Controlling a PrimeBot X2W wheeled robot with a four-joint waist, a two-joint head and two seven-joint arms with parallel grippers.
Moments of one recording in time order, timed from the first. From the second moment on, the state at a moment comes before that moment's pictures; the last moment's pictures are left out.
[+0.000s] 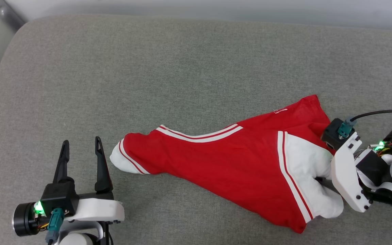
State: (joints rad) left arm -0.07 0.24 -0.19 -0.01 -0.25 0.31 -0.26; right arm -0.72 -0.80 1.00 0.19 0.83 0.13 0.74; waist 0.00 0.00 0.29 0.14
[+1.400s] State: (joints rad) left arm 0.00 0.11 0.00 0.09 -0.07 0.09 -0.26; right arm -0.59 -0.78 0.60 0.55 0.68 0.13 -0.10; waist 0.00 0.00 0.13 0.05
